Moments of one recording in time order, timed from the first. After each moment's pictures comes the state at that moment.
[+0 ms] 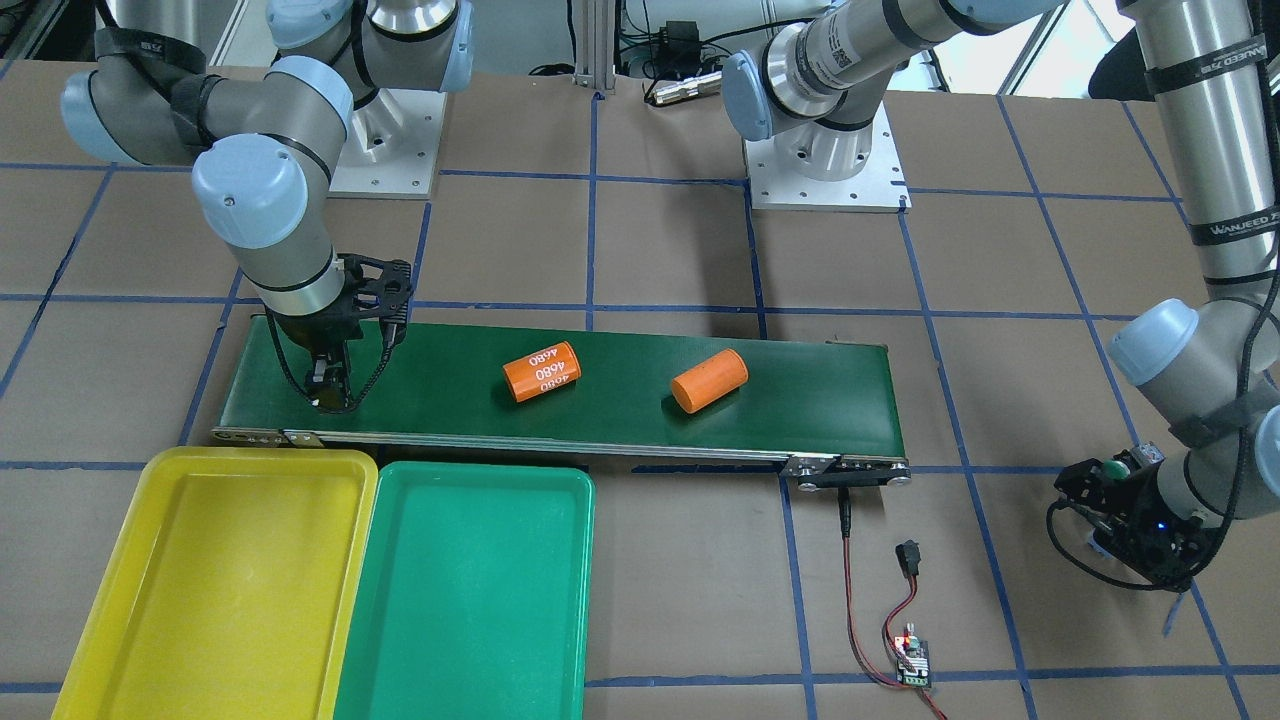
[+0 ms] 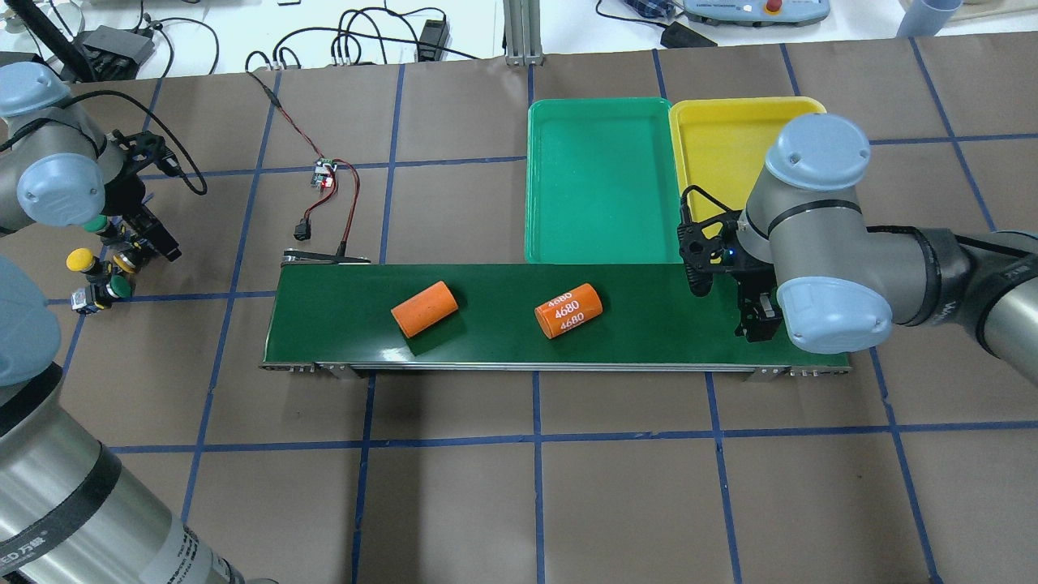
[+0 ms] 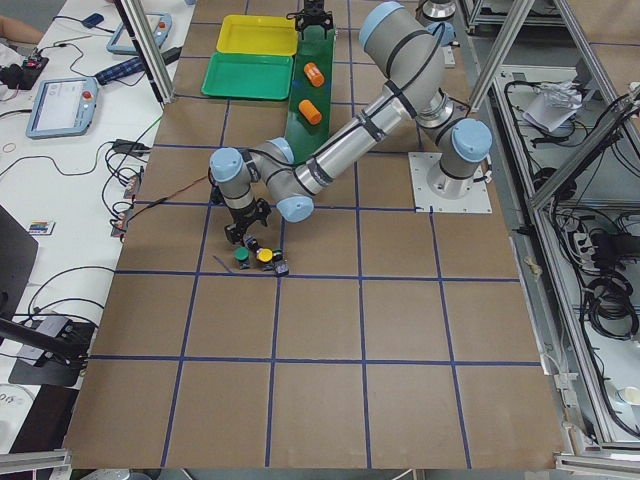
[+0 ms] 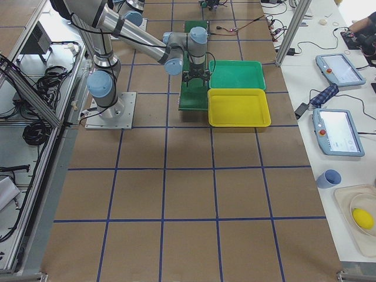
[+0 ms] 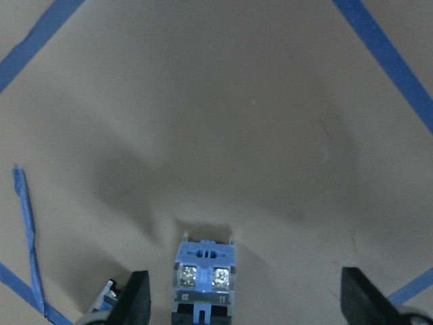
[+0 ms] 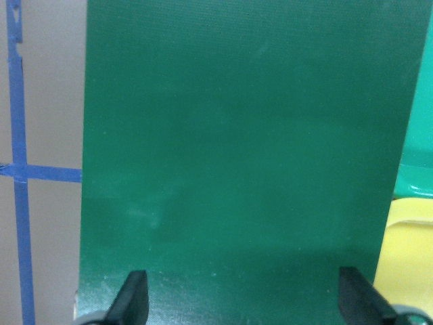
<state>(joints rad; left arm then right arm) -1.07 -2.21 -1.52 -1.02 1.70 1.21 1.53 -1.44 2.08 -2.21 -1.61 -1.69</state>
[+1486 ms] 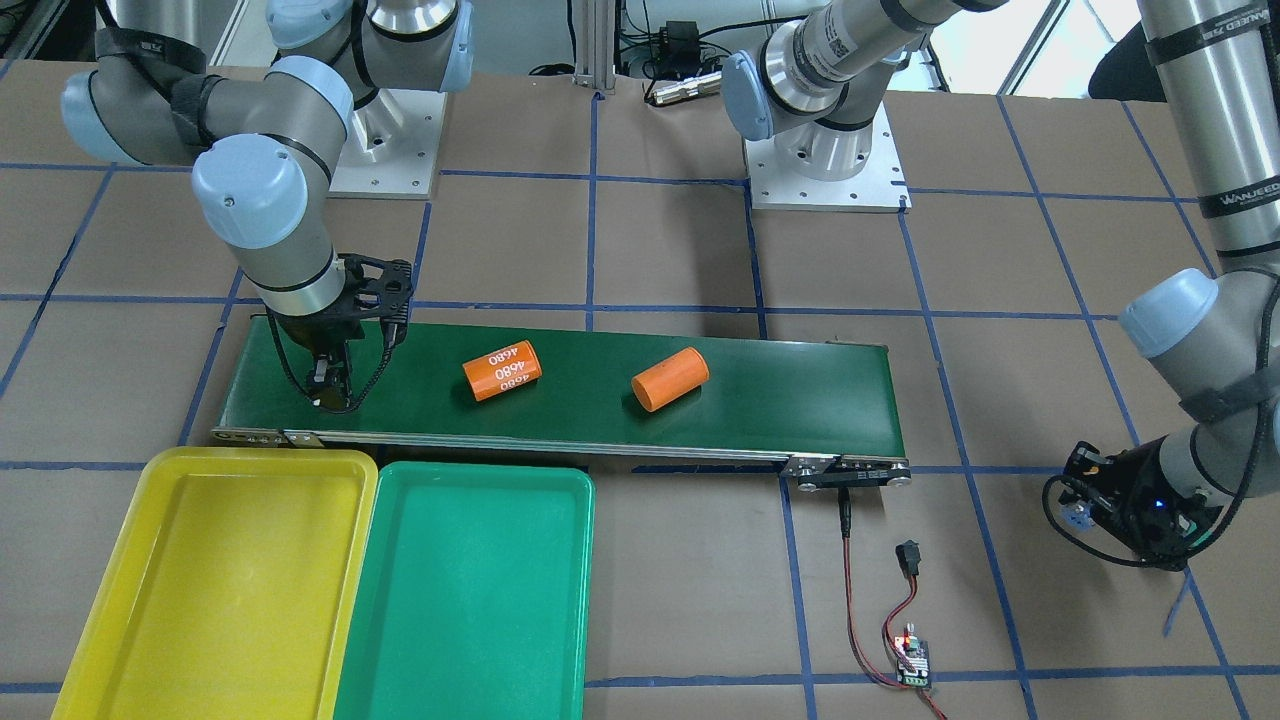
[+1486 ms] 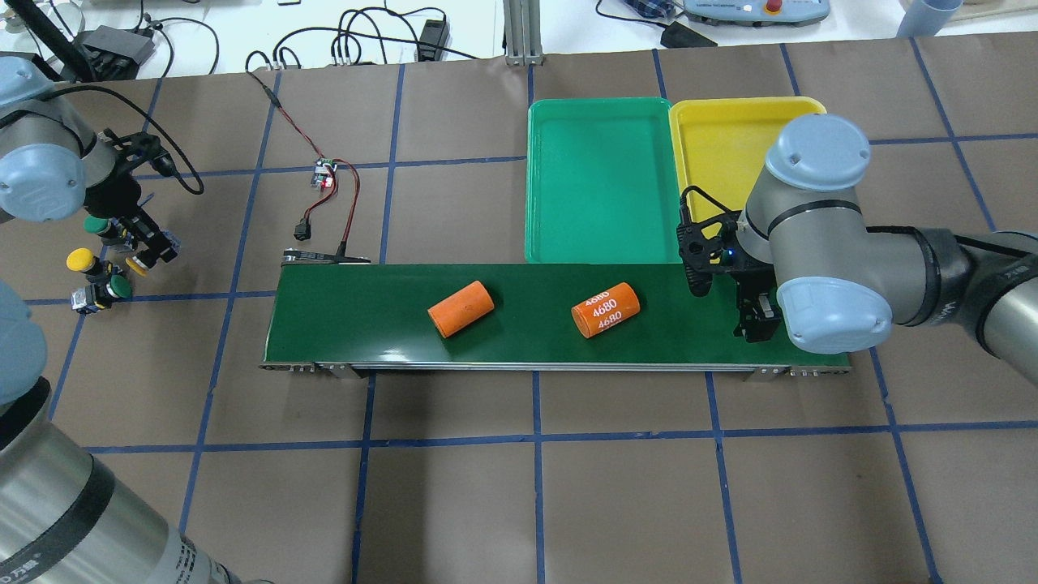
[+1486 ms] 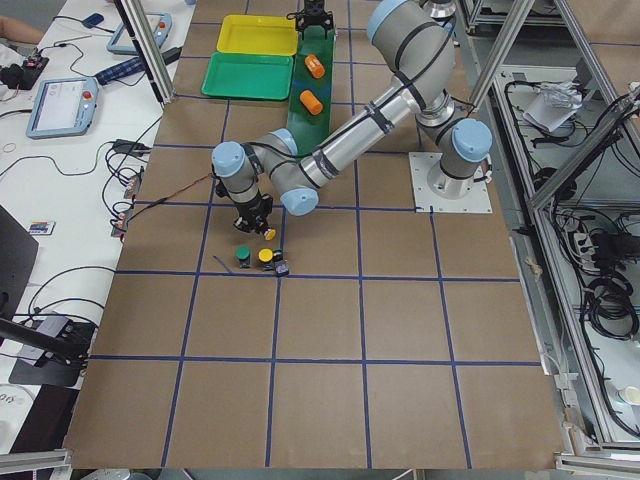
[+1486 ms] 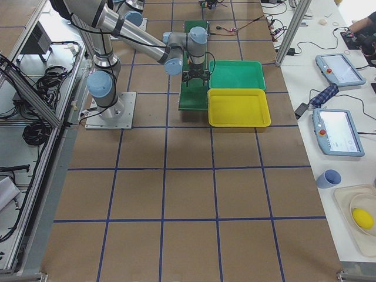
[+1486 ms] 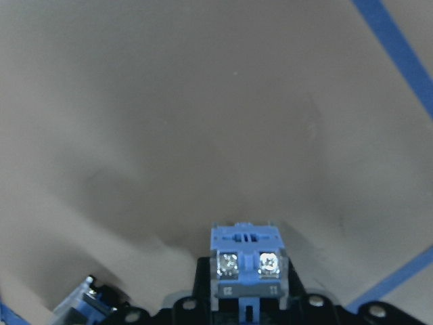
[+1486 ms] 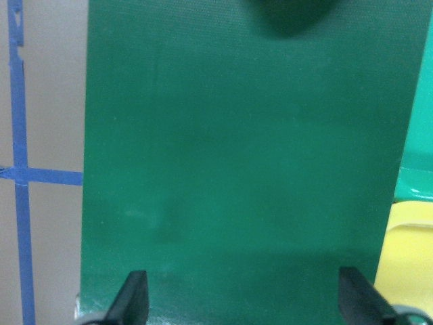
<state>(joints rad) -1.09 -2.12 -1.55 -1.15 1.65 1.21 1.53 -1.44 2.08 -2.21 -1.61 -1.69</state>
